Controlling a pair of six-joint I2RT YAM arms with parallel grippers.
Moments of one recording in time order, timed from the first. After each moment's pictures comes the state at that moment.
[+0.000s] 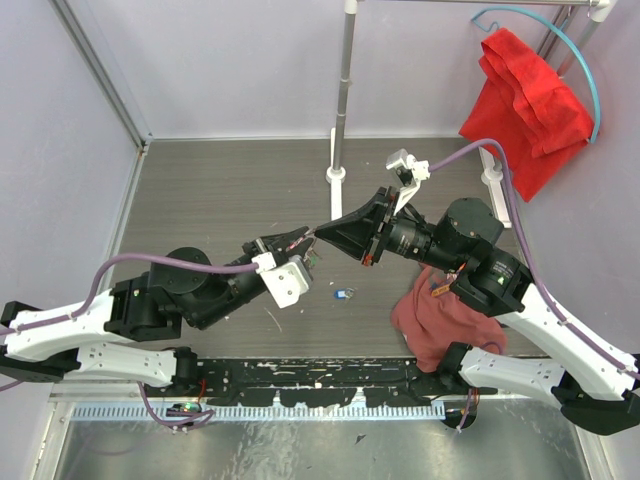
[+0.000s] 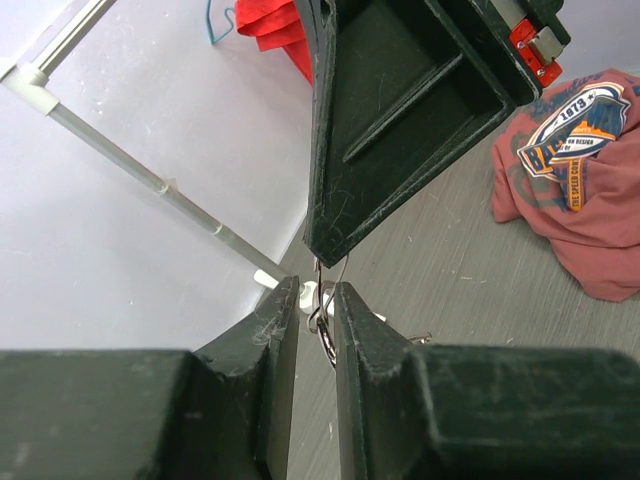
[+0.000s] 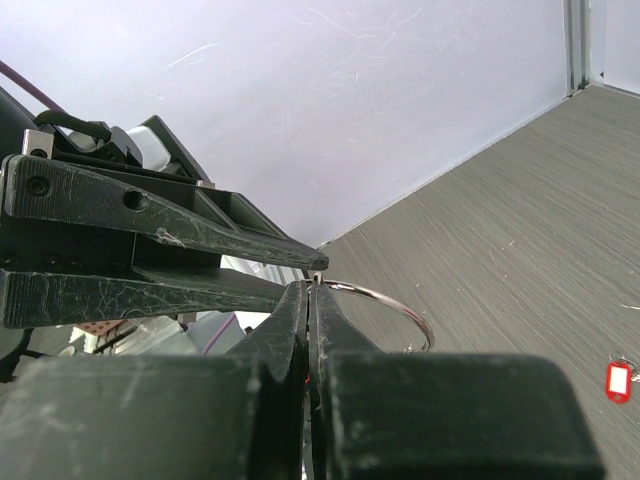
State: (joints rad) left arm -1.51 0.99 1.32 -0.31 -0.54 0.64; right arm 0.92 0.93 1.24 -0.18 -0.29 0.49
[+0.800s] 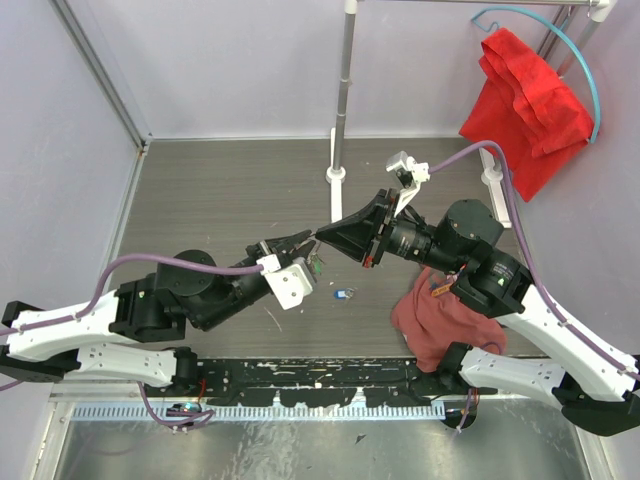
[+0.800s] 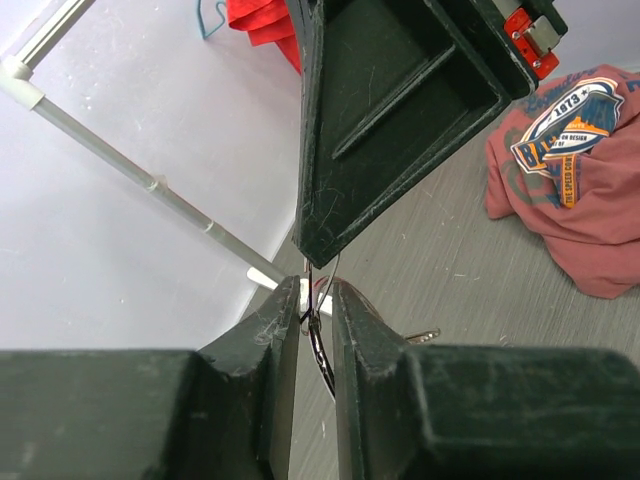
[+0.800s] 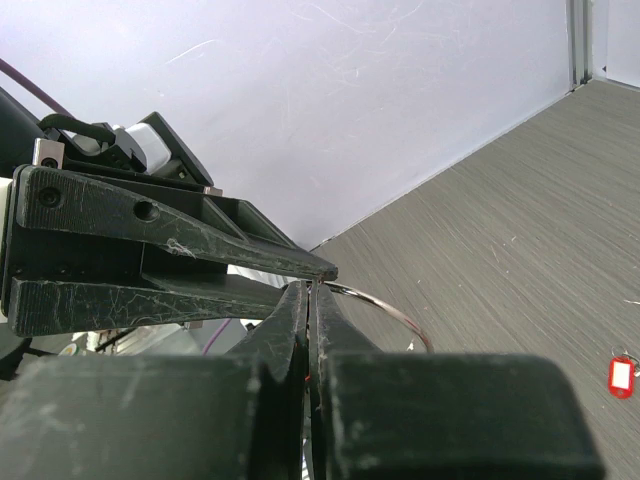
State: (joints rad) left arm -1.51 0.99 1.30 -0.30 -0.54 0.63; right arm 0.92 0.92 1.23 -0.18 -0.29 0.49
